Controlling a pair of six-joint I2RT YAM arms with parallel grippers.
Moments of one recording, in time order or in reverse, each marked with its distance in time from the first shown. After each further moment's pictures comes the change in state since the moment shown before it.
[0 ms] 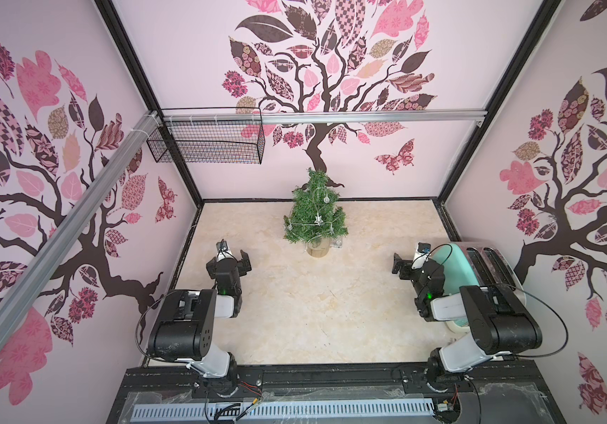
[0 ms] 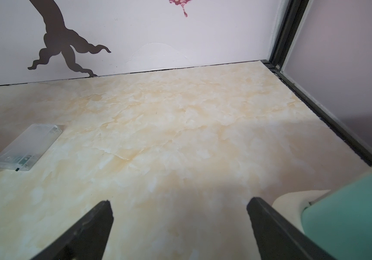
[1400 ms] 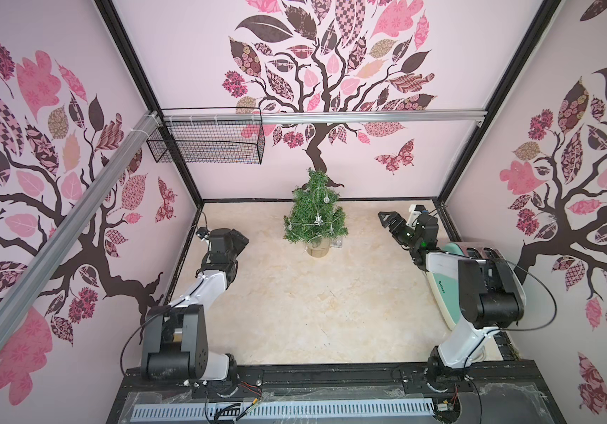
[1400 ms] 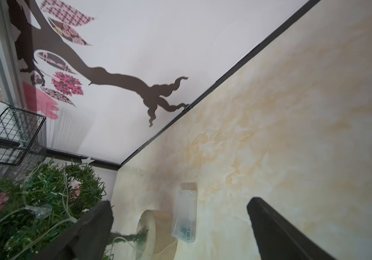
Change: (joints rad) left arm -0.002 -0.082 0.431 -0.765 0.229 -0.729; right arm -0.012 0.268 0.647 -0.379 -0.545 0.812
